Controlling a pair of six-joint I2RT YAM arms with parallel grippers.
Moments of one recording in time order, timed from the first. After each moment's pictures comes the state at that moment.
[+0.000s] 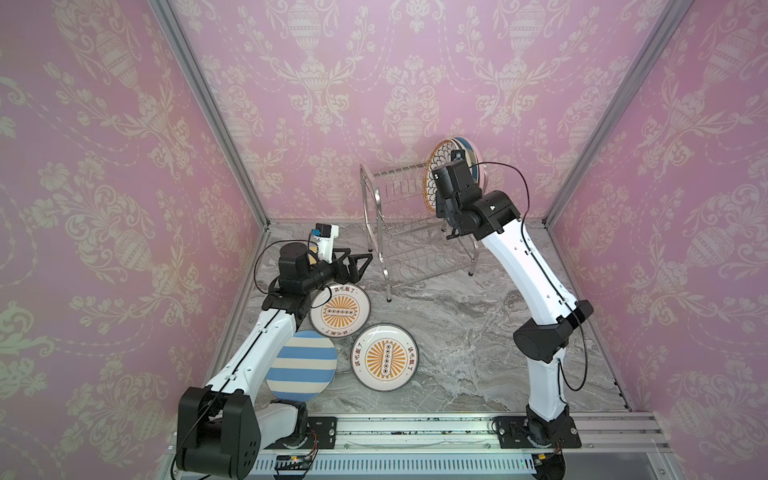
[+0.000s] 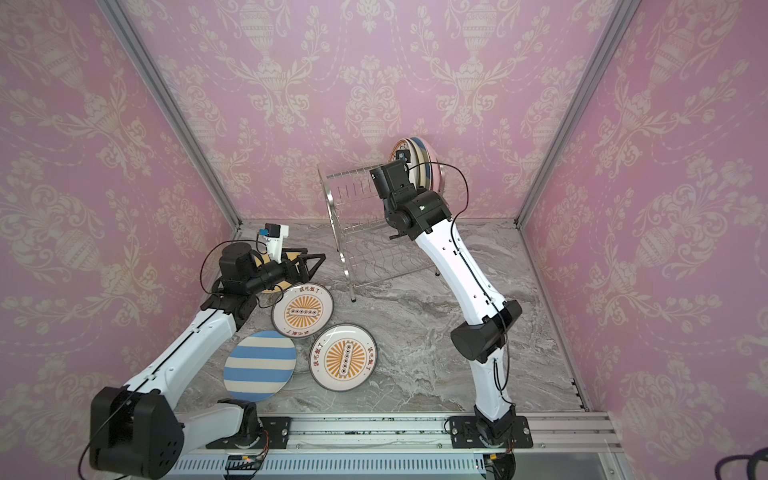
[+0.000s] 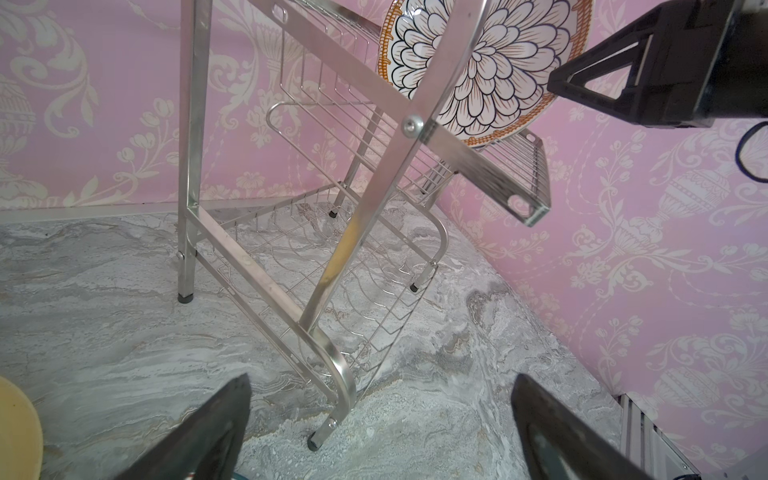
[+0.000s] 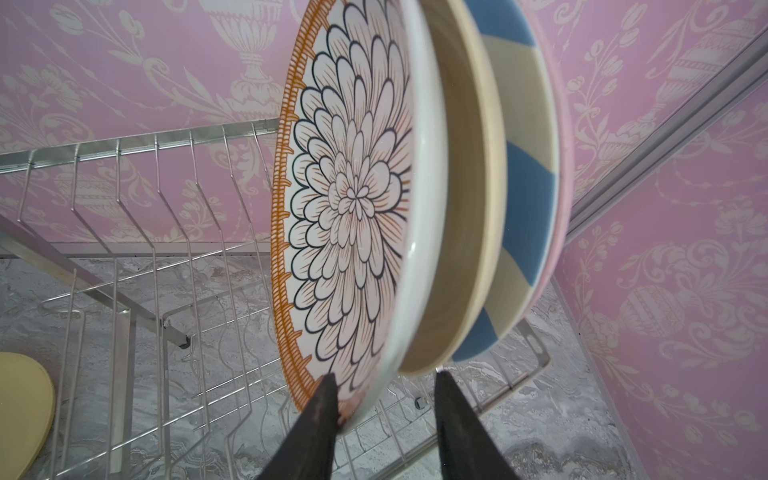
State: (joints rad) left arm -0.12 1.21 0.85 0.11 0.65 -0.33; right arm 0.59 2.03 2.51 -1.12 0.72 0.29
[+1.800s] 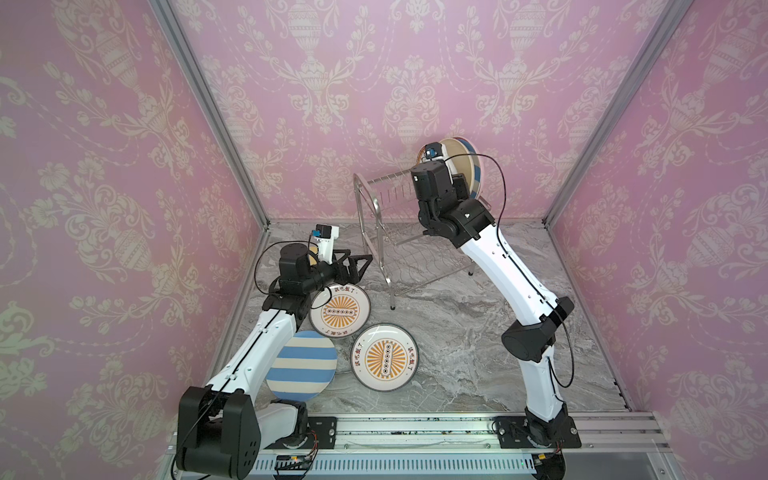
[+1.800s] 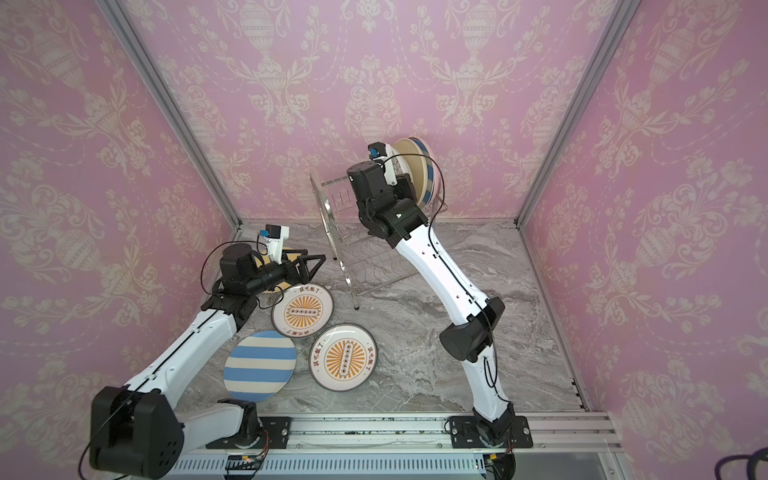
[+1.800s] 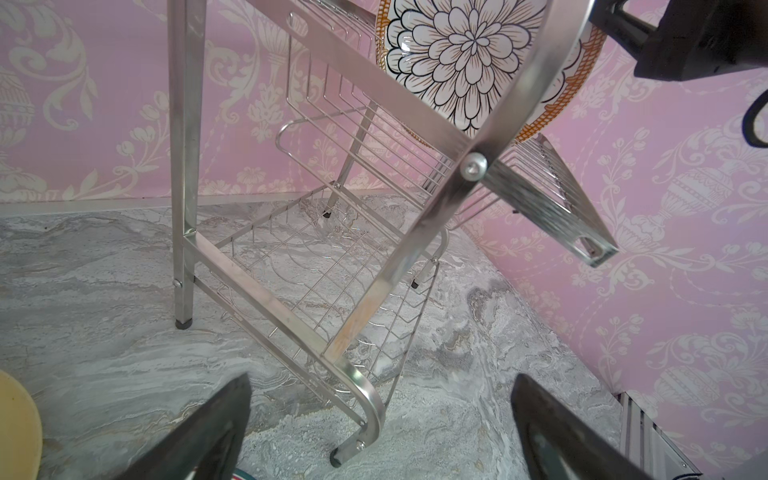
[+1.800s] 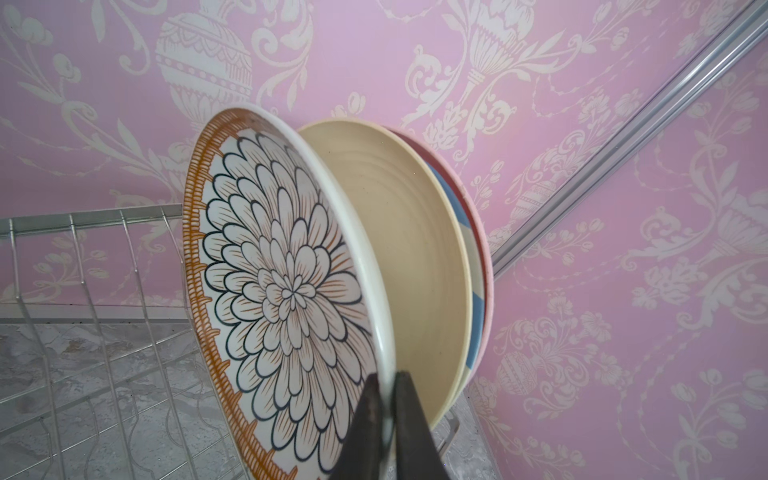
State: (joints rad) left arm -0.12 1.21 0.85 0.11 0.65 -0.33; right arm 0.69 2.10 2.53 -0.80 1.11 -0.14
